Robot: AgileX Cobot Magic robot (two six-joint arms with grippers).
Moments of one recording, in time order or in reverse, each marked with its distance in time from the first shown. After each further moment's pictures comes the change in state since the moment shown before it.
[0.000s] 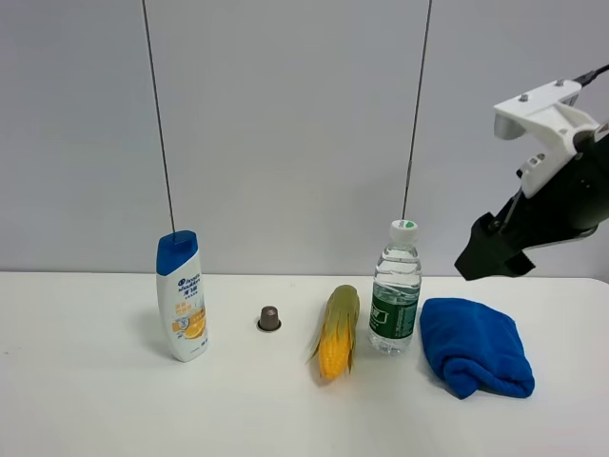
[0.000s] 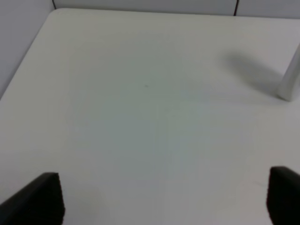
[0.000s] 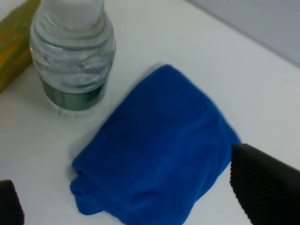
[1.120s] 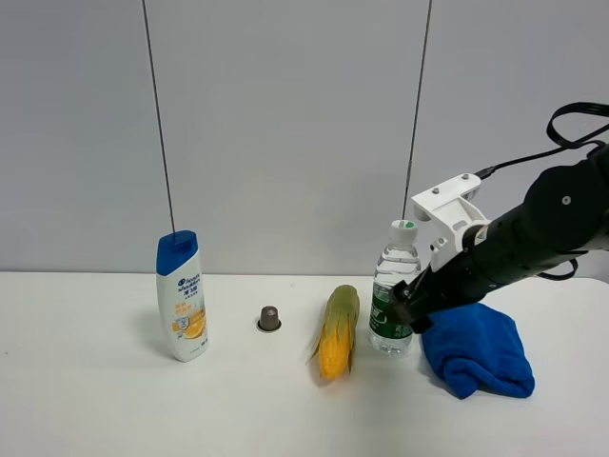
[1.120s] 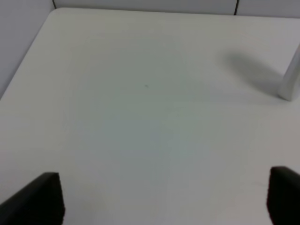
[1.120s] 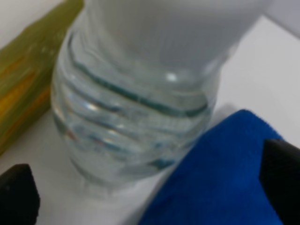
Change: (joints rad) left arm 0.000 0.000 0.000 0.000 0.000 0.000; right arm 0.090 0.372 0.000 -0.001 -0.484 0.040
